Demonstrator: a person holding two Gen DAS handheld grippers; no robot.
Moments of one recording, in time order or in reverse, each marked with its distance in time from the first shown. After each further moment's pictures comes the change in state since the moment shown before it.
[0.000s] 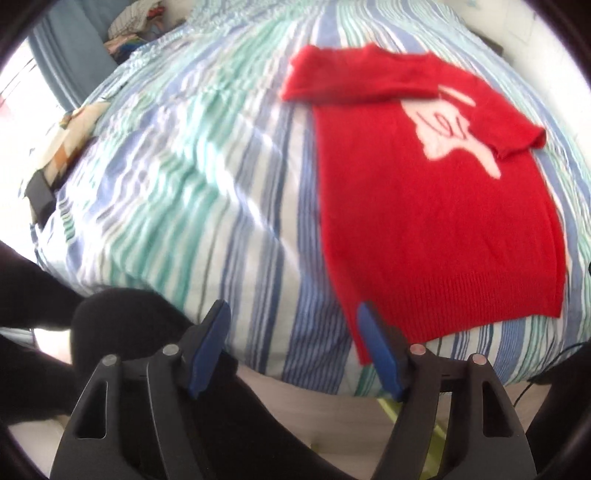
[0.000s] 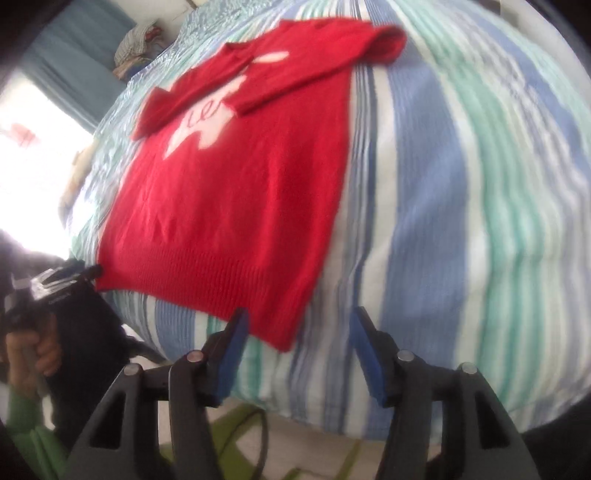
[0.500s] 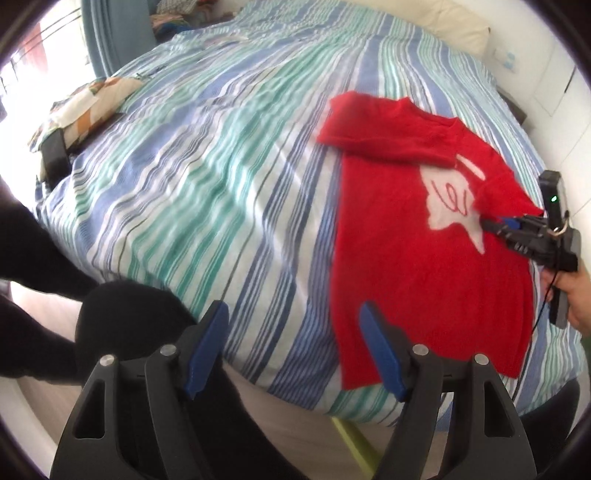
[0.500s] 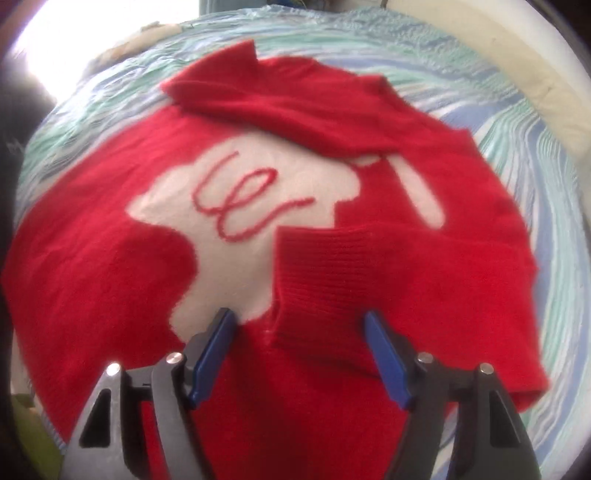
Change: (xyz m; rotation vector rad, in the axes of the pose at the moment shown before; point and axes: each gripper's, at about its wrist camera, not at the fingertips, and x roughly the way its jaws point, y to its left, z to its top) left arm -0.024 0.017 0.017 -0.198 -0.029 -0.048; right arm 0.124 0.084 0.170 -0.668 -0.050 -0.086
